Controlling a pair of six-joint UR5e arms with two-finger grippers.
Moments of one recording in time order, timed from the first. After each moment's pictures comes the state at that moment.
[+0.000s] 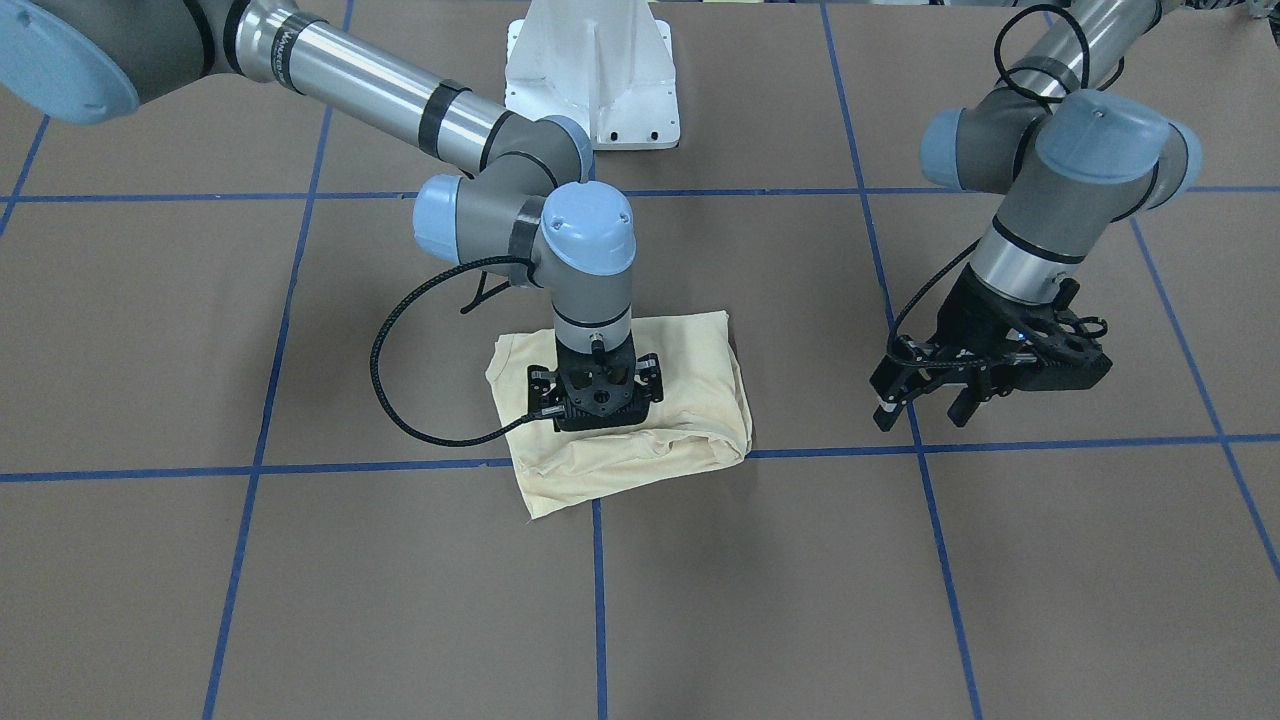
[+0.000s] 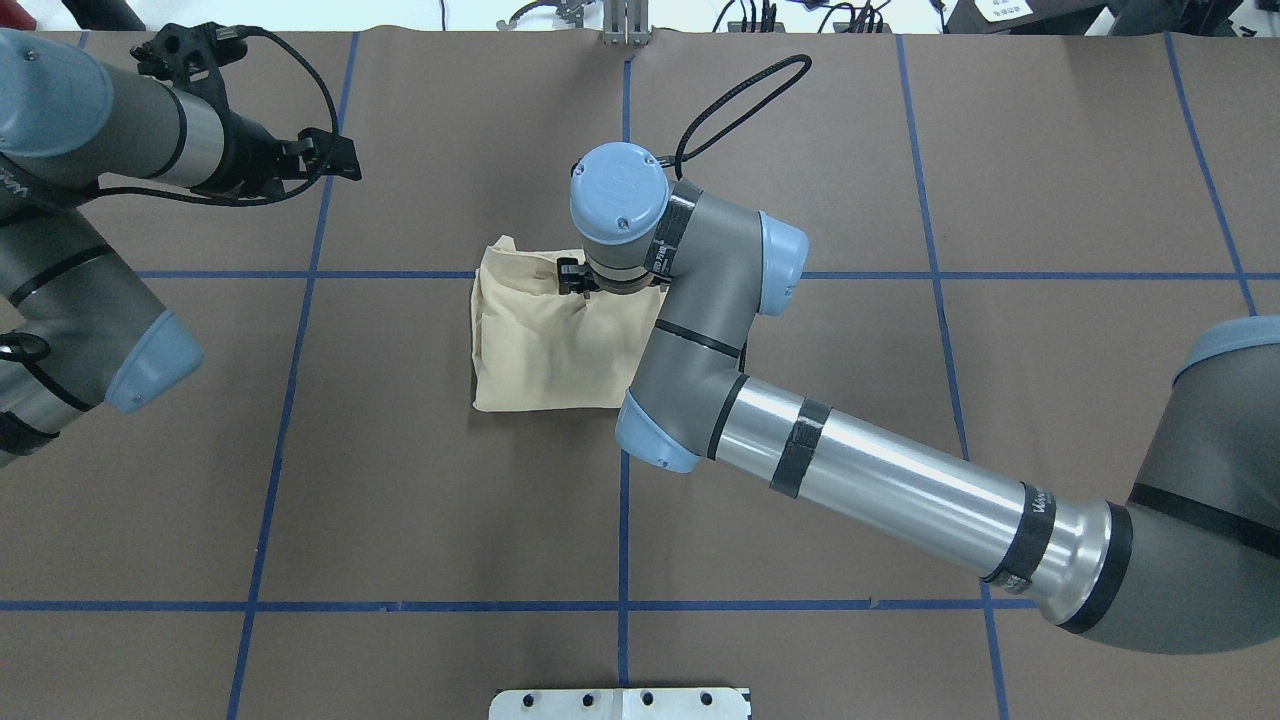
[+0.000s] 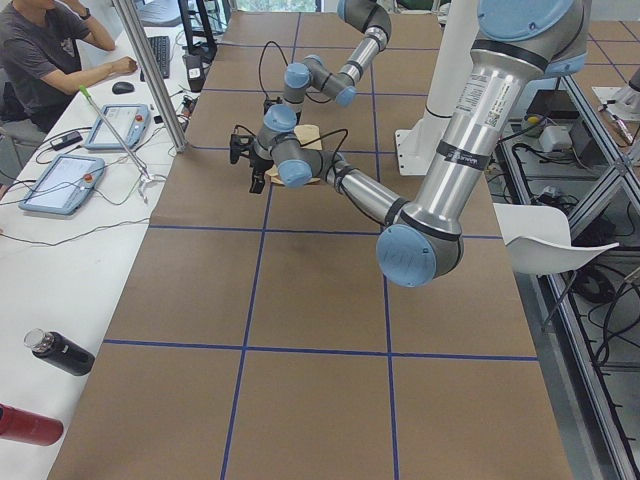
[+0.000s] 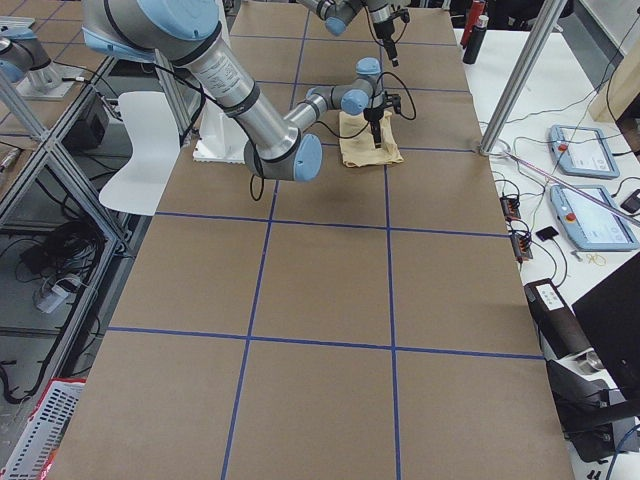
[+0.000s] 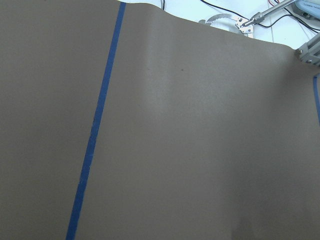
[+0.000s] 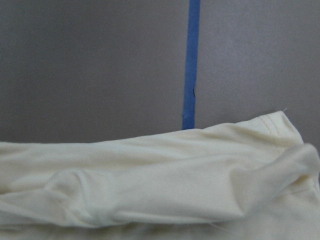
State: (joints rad) left arm -0.91 -1.96 -1.65 -2.13 -1.92 -1.21; right arm 0.56 -0.59 1.14 -1.33 1.74 1.08
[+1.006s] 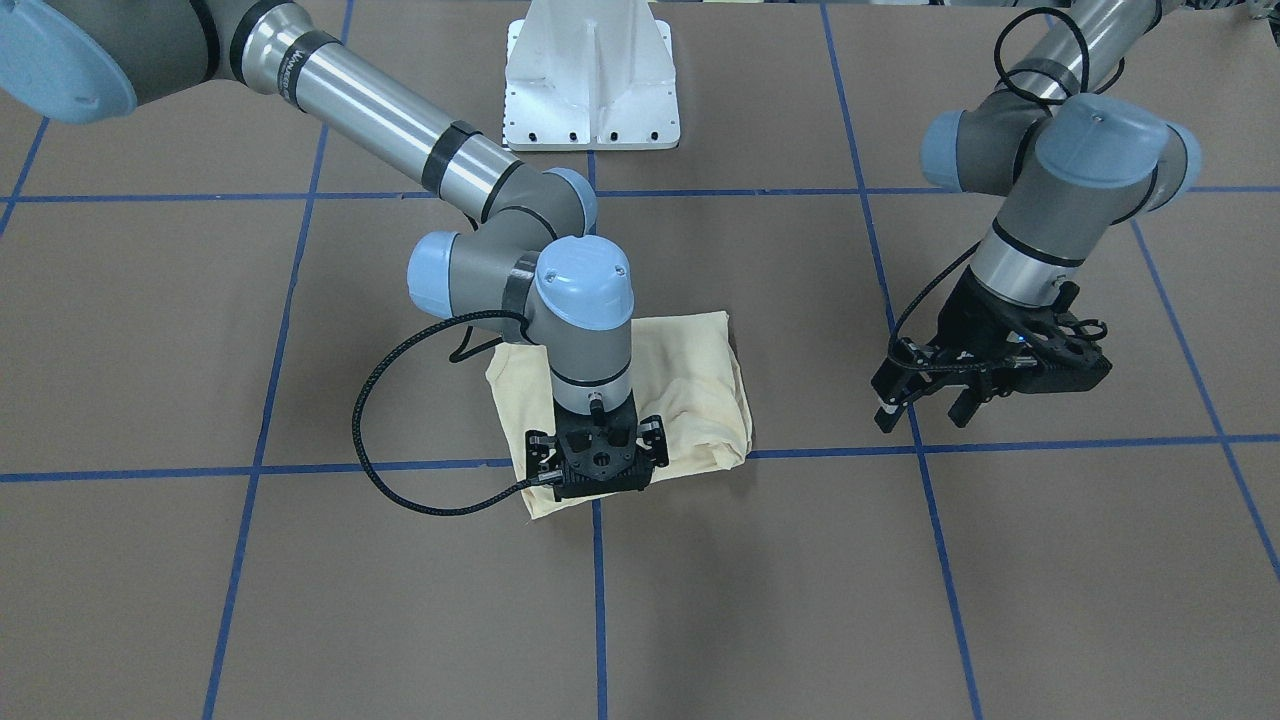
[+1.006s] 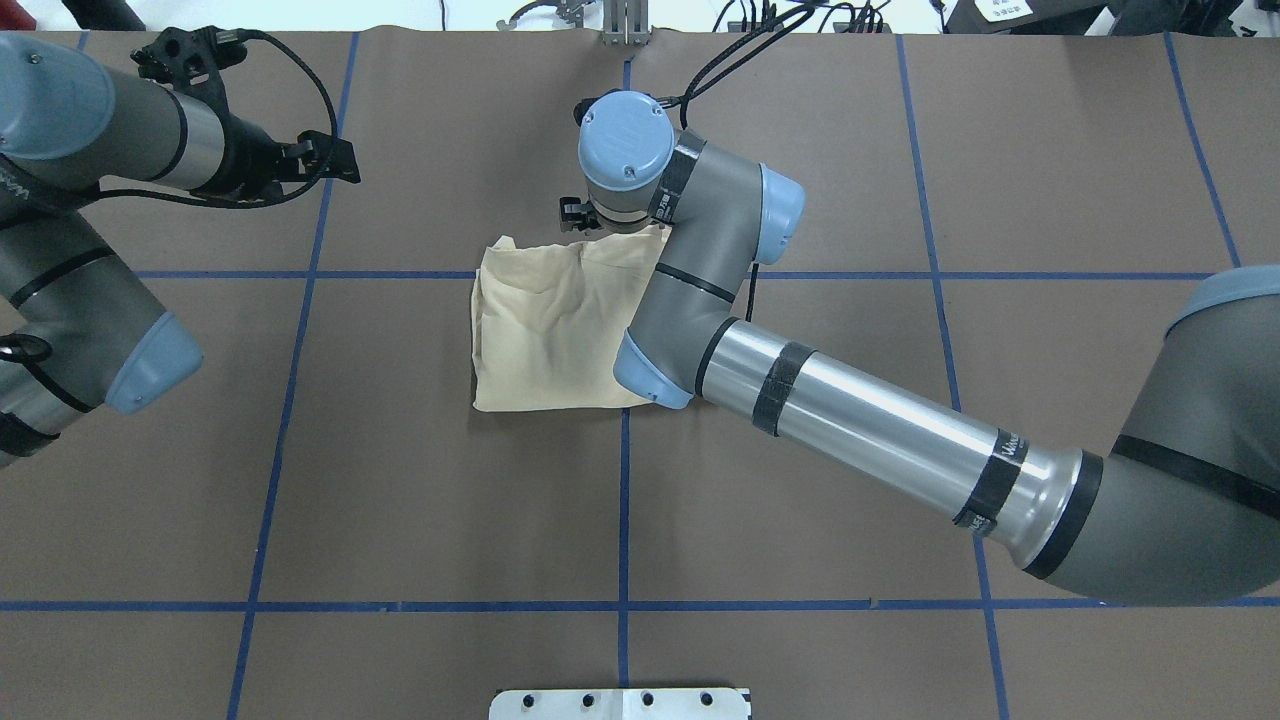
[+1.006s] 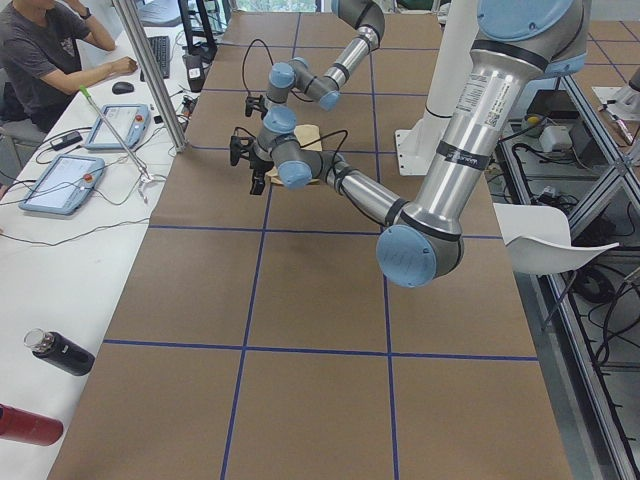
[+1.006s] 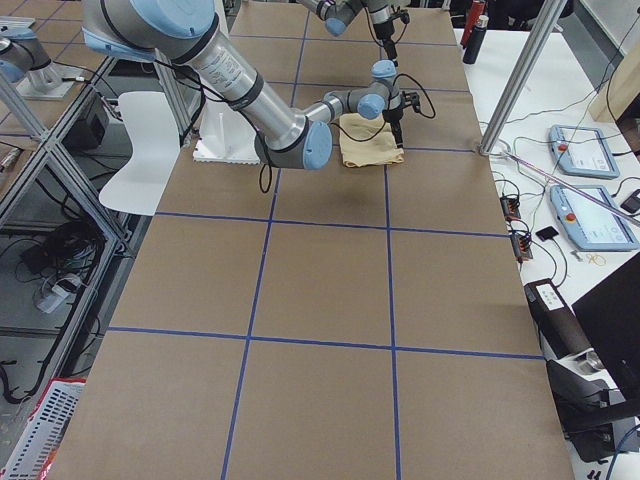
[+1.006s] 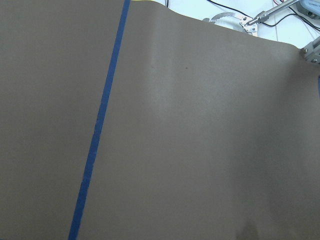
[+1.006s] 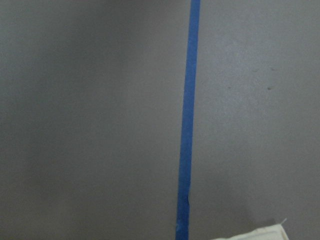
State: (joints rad) left arm -0.91 -1.96 -1.65 -2.13 -1.92 -1.21; right arm 0.63 -0.50 0.94 -1.17 1.70 1.05
